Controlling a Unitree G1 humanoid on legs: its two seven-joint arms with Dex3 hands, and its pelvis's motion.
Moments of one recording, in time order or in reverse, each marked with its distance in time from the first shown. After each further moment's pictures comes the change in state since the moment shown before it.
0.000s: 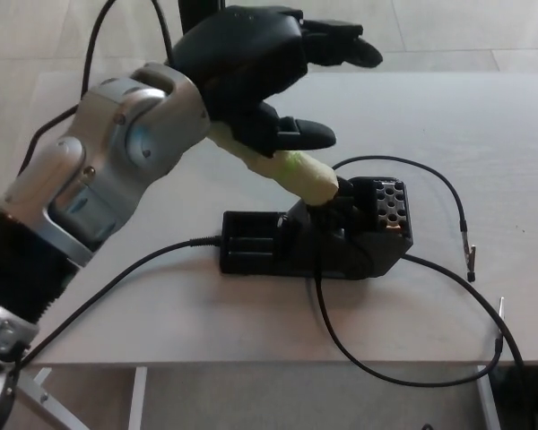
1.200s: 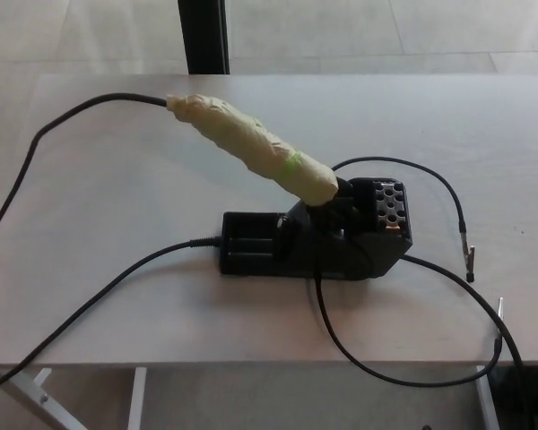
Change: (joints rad) left_arm 0.391 0.043 0.833 0.042 -0.446 0.242 0.023; right_arm 0.043 0.024 -0.004 -0.022 -0.007 0.011 -0.034
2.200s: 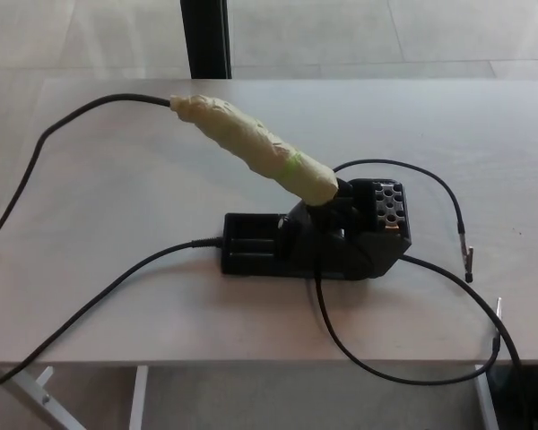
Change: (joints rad) left_arm 0.829 0.065 0.081 0.756 0.064 -0.029 0.006; right_arm 0.015 -0.001 0.001 -0.020 -0.017 0.009 -0.029
